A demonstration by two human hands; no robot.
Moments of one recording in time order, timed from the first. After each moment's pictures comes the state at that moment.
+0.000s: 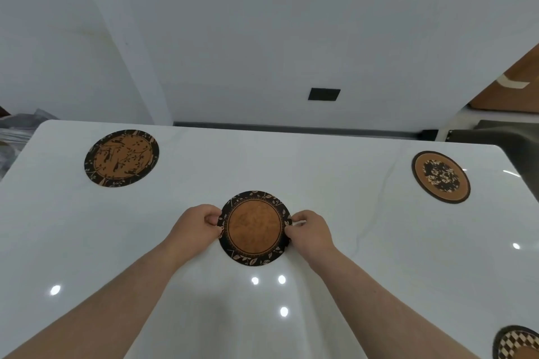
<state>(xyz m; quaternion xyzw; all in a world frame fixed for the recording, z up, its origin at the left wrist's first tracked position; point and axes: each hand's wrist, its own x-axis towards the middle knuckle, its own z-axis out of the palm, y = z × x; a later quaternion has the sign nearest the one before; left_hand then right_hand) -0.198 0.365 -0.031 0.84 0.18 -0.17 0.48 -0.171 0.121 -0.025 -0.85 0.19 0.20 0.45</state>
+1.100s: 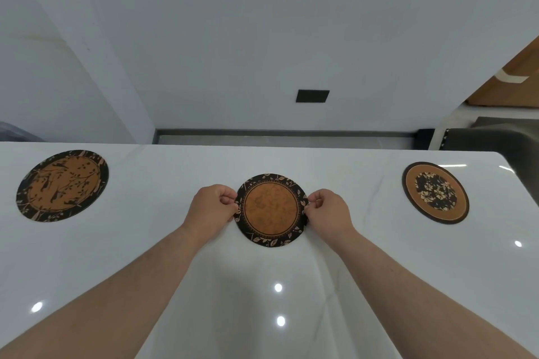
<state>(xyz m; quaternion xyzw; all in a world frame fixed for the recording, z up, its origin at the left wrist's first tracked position) -0.081 0.277 -0.045 0.82 0.19 -0.09 0.54 -0.057 0.028 -0.044 -0.90 0.12 0.11 0.40</state>
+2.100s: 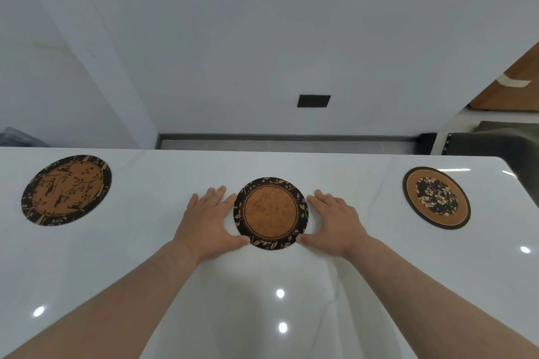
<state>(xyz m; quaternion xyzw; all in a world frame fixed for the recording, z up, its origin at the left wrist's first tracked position) -0.097 0.291 -0.065 0.98 -0.03 -0.12 0.15 -0.059 -0.001 -0.048 -0.97 -0.11 0.16 0.11</state>
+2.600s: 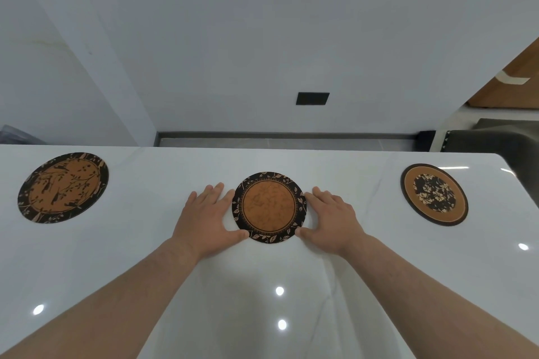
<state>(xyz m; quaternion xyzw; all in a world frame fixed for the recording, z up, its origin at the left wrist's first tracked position) -0.097 0.288 -0.068 0.99 -0.03 -0.11 0.12 -0.061 0.000 -0.048 -0.97 -0.12 0.16 0.10</state>
